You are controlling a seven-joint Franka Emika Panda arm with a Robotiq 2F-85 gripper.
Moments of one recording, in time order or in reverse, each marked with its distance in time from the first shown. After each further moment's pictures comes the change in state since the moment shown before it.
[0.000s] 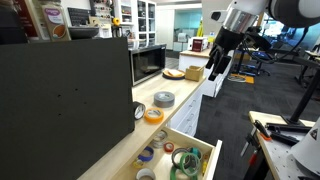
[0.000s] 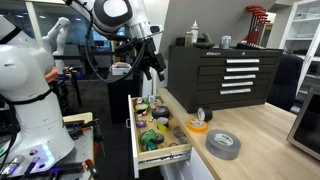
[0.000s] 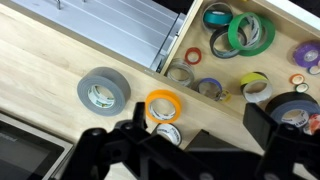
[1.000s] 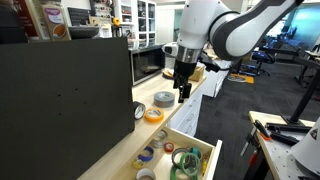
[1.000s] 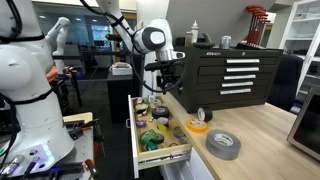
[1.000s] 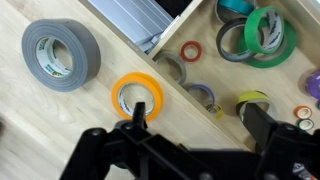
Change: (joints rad) arm 0.054 0.601 0.039 0.356 -0.136 0.091 -0.059
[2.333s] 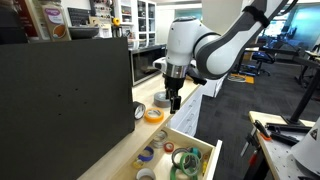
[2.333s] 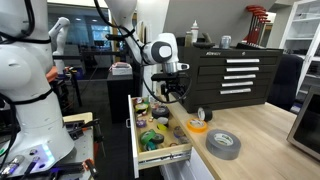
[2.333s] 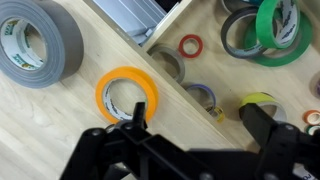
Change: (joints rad) arm 0.001 0.191 -0.003 0.094 -0.015 0.077 -0.006
